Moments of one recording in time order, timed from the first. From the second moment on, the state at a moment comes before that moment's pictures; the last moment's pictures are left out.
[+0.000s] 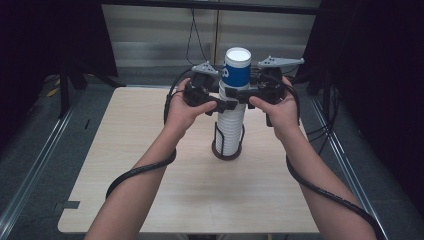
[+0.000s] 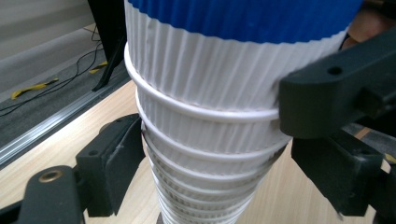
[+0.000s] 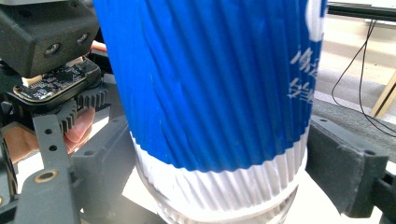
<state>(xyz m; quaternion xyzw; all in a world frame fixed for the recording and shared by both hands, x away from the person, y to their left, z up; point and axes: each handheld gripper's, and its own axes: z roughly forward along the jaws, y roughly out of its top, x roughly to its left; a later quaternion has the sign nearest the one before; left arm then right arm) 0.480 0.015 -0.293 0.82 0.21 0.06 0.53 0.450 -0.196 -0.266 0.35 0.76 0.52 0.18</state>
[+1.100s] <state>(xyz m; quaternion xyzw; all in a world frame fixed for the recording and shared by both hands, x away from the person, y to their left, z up) 0.480 0.015 -0.295 0.81 0.21 0.05 0.54 0.447 -0.199 -0.243 0.34 0.73 0.56 0.19</state>
